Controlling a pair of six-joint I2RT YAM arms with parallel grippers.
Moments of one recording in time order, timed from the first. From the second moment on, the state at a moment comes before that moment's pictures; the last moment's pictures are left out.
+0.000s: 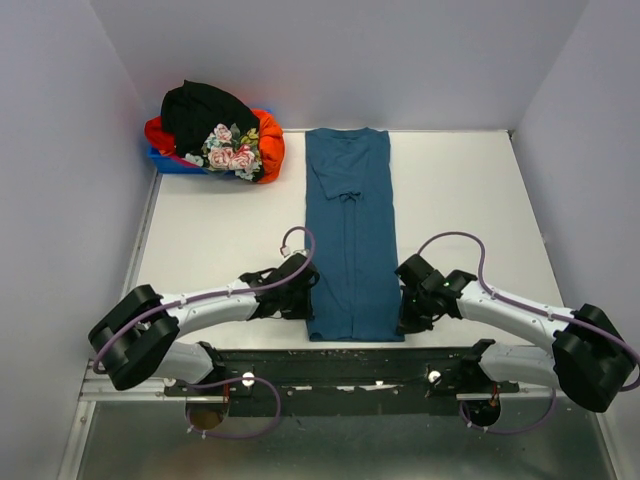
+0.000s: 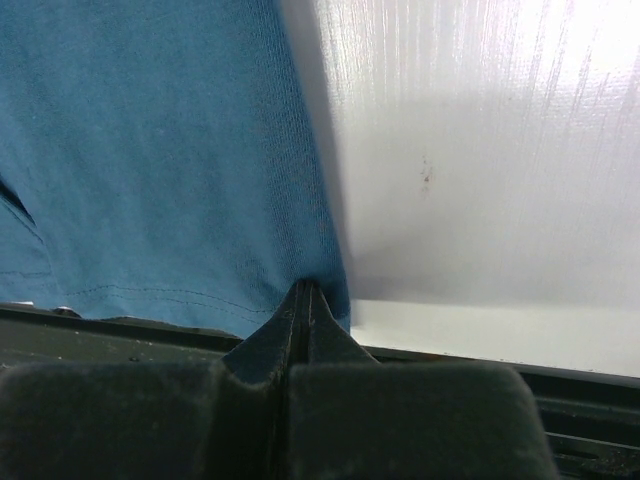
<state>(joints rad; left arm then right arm) -0.89 1.31 0.57 -0.29 0.02 -0.87 0.73 1.17 0.53 -0.65 -0.07 0.90</state>
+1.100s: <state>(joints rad) -1.00 1.31 0.58 -0.34 0.05 -0.92 0.74 1.15 0.55 -0.74 -0.04 0.91</state>
